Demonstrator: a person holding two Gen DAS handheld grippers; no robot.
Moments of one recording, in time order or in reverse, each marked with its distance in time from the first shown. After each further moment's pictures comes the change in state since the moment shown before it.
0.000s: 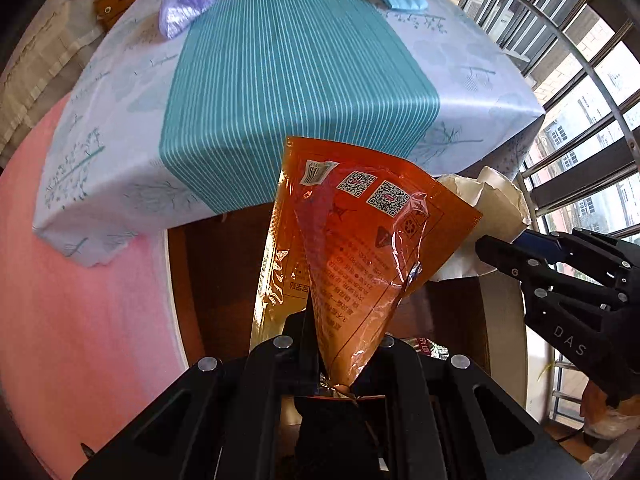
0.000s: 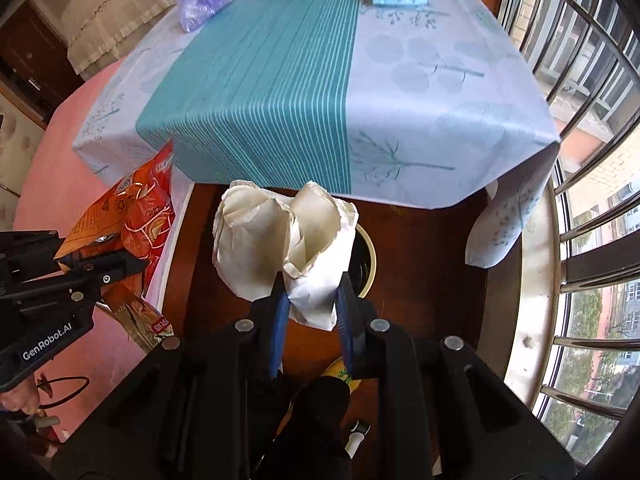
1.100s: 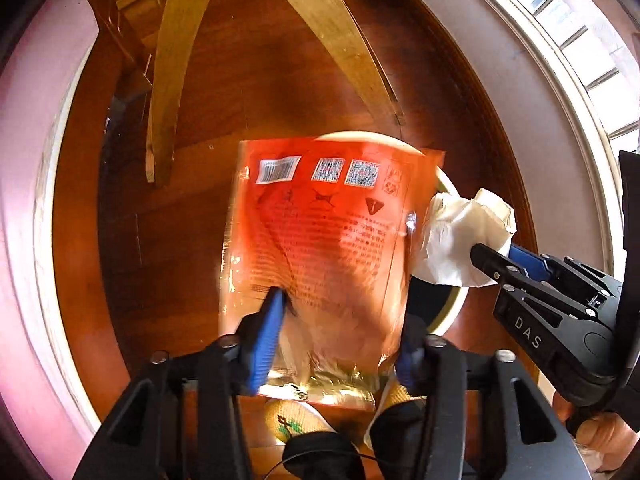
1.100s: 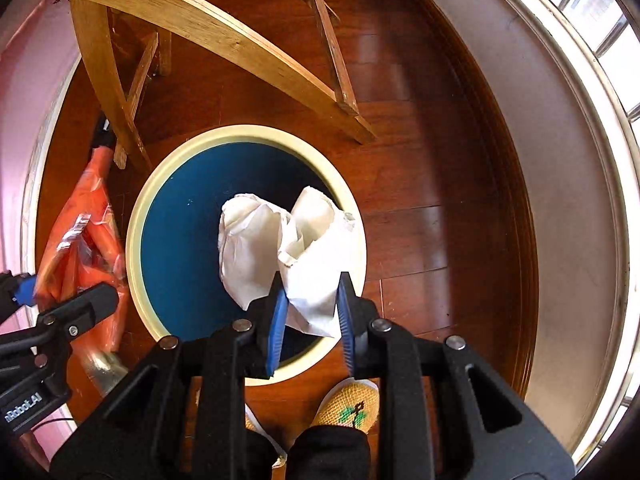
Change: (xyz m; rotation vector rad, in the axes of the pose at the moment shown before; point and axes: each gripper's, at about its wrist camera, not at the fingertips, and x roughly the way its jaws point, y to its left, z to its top) left arm 0.331 -0.005 -0.033 0.004 0.094 -0.041; right arm 0.338 -0.073 -0.072 0.245 0.105 -0.170
